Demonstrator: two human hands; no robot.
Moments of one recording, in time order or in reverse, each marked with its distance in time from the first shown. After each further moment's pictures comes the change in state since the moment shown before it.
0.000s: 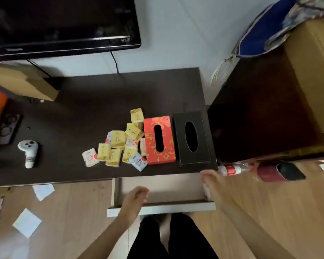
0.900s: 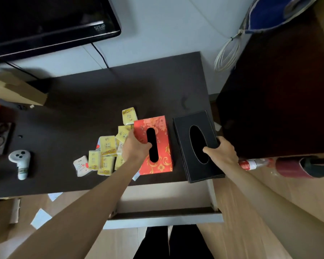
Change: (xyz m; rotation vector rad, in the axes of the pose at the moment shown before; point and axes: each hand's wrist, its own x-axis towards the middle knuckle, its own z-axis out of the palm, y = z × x) left_hand 0.150 0.151 0.043 0.515 0.441 0.133; right_hand 0.150 -0.045 -0.023 -0.343 0.142 0.016
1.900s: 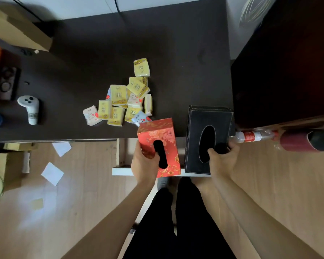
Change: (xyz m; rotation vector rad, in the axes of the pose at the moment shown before) left_hand -0.162 -0.140 0.034 -0.215 0.124 -0.091; right_hand -0.134 0.094 0.091 0.569 0.312 0.125
